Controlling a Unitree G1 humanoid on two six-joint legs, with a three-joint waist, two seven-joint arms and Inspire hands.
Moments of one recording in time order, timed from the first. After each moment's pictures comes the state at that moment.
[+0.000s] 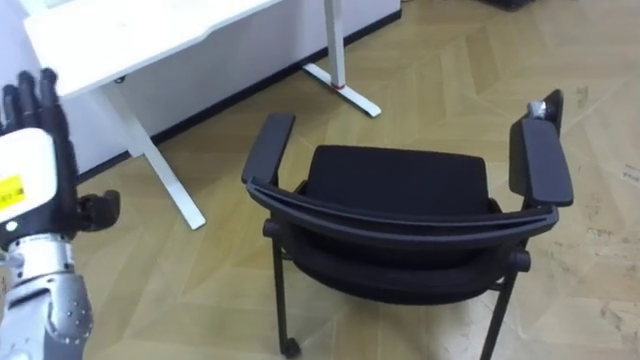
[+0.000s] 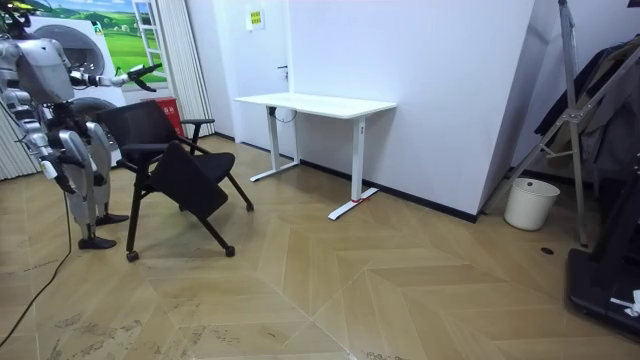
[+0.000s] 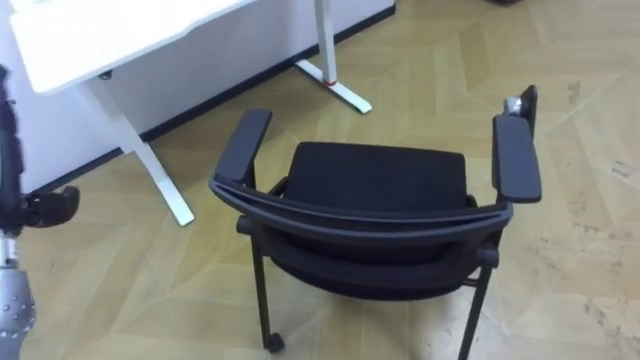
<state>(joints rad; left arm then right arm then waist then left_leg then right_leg) 0.08 0.39 0.11 0.14 0.91 0.01 0.46 0.12 -0.27 -0.21 1.25 0.40 -0.01 0.01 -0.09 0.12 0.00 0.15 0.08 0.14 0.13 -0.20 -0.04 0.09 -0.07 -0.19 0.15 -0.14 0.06</state>
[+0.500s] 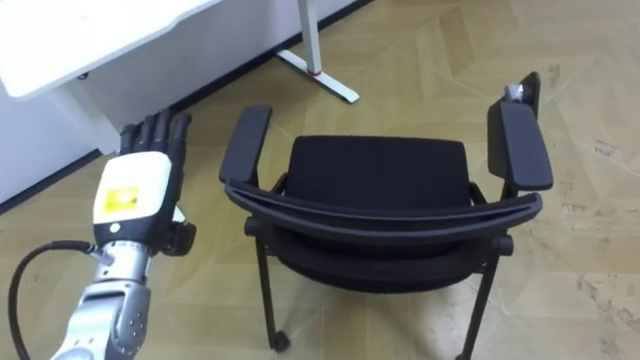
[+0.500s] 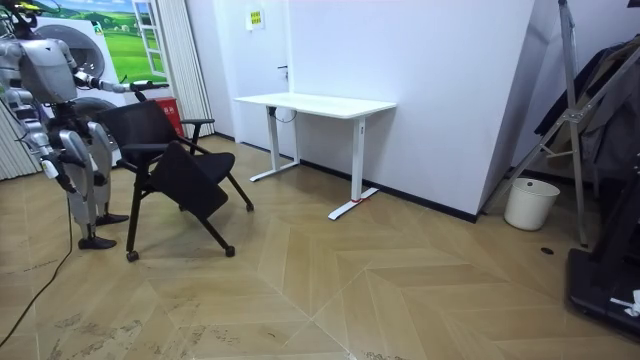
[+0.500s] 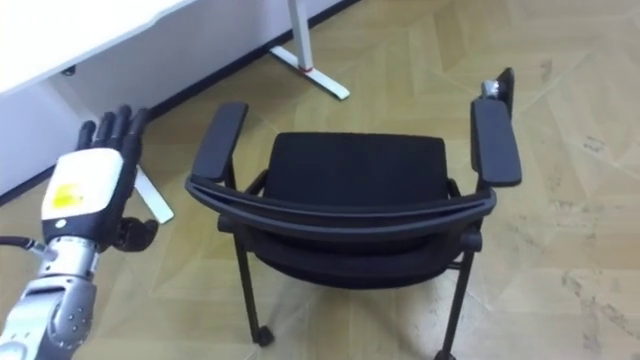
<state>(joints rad) 0.07 0.41 -0.13 0.14 0.98 0.03 0.27 0.07 -0.26 -0.14 1.28 0.42 -0.02 0.03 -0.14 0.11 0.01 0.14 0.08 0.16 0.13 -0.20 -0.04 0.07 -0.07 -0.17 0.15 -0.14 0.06</state>
